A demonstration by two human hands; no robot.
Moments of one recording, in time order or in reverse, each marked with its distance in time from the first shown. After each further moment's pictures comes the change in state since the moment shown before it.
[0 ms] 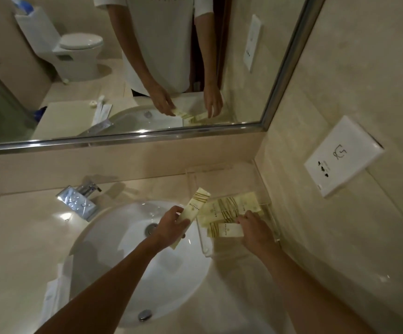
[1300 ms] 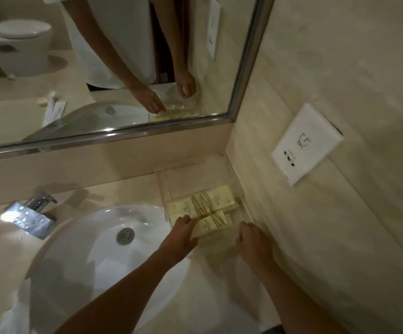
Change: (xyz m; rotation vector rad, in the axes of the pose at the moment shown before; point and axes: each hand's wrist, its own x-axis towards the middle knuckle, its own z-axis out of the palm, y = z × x) left_hand 0.013 -0.006 0.089 0.600 -0.140 0.495; right_hand -0.049 0.033 0.007 0.085 0.098 0.348
